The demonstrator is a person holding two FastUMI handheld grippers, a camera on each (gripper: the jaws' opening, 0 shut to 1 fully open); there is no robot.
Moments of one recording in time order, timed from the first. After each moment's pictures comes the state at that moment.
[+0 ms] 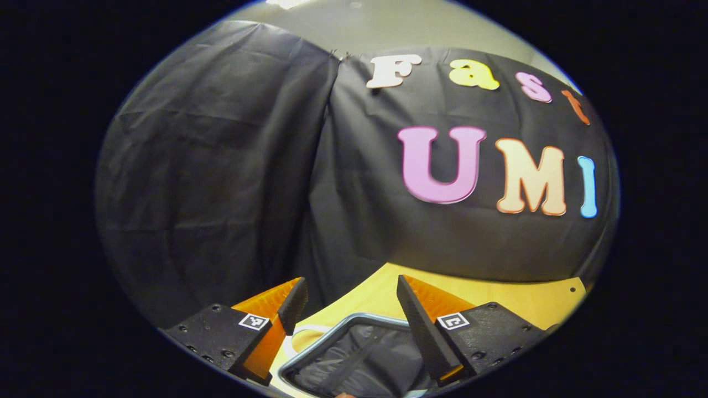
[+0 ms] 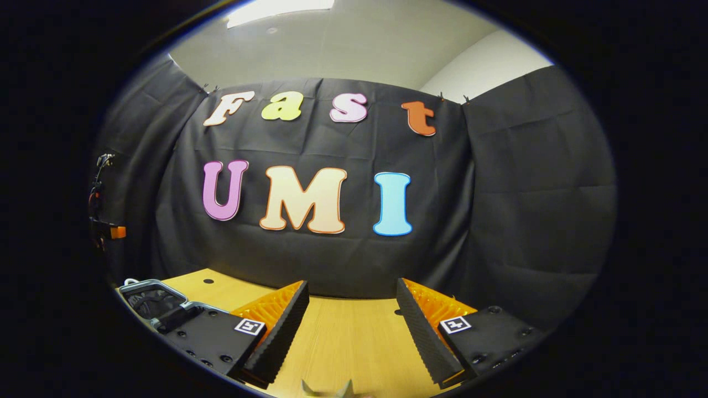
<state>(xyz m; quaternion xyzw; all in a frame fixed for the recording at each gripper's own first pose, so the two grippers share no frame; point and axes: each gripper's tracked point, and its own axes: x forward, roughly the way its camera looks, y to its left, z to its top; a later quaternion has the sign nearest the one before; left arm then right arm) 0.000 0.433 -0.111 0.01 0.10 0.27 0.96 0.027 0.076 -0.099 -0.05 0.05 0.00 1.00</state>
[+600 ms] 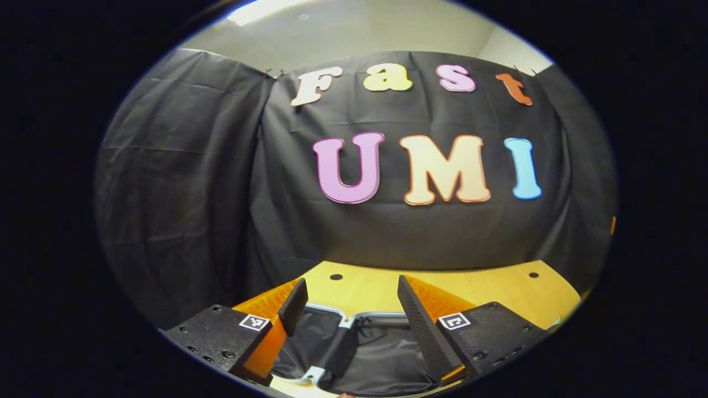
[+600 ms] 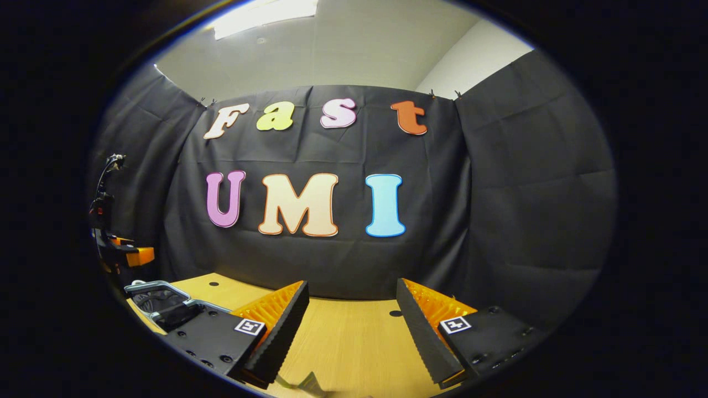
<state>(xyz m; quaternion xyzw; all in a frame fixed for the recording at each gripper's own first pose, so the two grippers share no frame) 0.004 0.212 -0.118 0.04 0.13 0.13 0.98 0.021 0.011 -0.097 -0.02 0.05 0.03 1.00</state>
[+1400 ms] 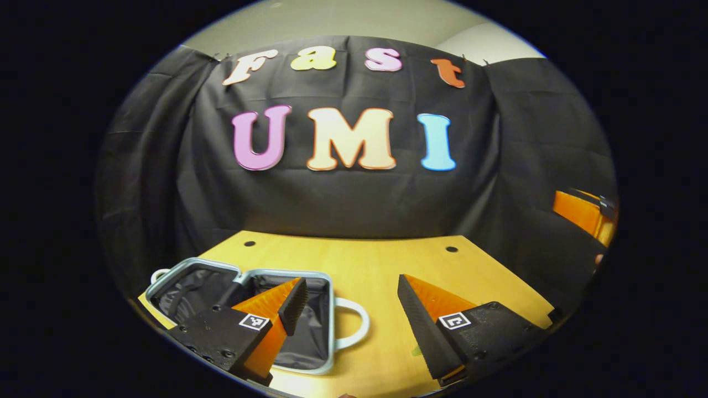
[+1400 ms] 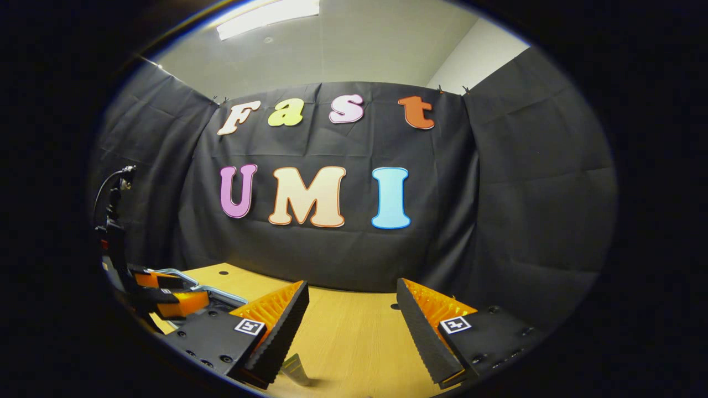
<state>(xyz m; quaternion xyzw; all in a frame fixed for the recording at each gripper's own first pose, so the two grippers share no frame) -0.034 0.012 -0.193 0.00 0.20 -0.05 0.98 -0.005 -0.011 -0.115 -0.03 0.07 0.07 0.99</state>
